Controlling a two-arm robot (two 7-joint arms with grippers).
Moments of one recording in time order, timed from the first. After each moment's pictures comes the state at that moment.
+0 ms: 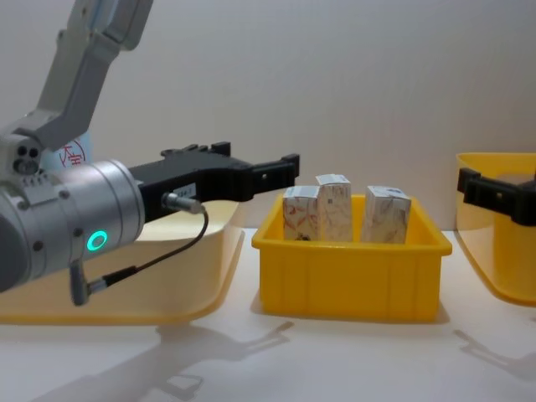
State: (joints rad) left arm -0.32 0.32 0.43 -1.55 -0.39 0.03 -0.27; right arm 0.02 0.33 -0.22 -1.75 0.27 0.04 0.06
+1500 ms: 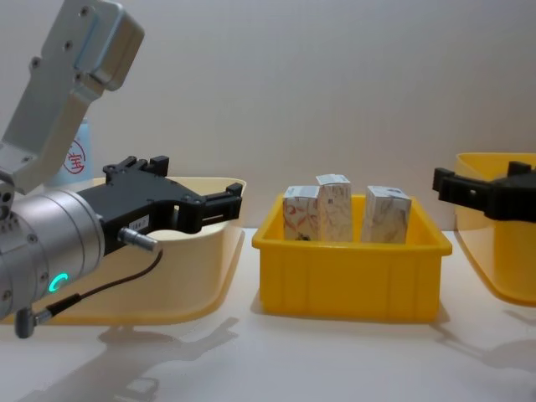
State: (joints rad) left arm -0.24 0.38 0.45 -1.63 -0.20 0.01 -0.01; right arm 0.07 0.31 -0.24 -1.70 0.28 0.08 0.09
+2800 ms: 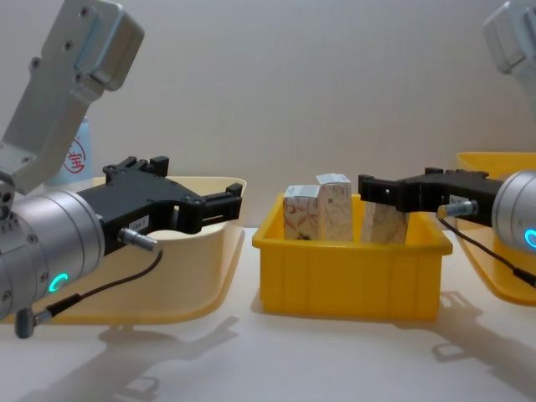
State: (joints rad) left arm -0.24 0.38 0.45 -1.63 -0.20 0.01 -0.01; right arm 0.32 0.19 -0.32 -1.47 0.22 0.19 0.11
